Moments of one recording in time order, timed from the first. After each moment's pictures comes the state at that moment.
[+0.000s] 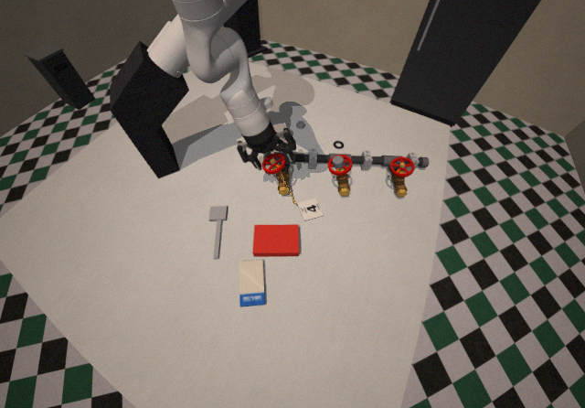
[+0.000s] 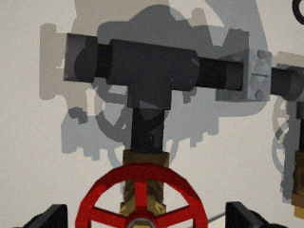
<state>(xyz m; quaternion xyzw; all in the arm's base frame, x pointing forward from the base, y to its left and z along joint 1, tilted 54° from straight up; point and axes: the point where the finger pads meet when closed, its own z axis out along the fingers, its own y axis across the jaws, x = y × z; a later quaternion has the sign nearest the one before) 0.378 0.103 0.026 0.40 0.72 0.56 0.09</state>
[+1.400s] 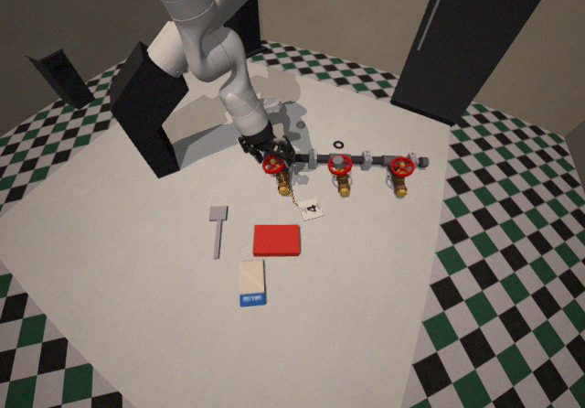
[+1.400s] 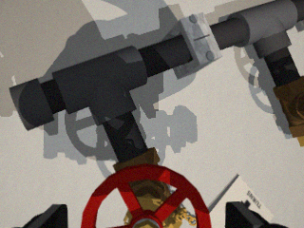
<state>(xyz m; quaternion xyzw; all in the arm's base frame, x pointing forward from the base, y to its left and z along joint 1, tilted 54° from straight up) 0.375 0.102 0.026 0.55 0.60 0.57 -0.05</state>
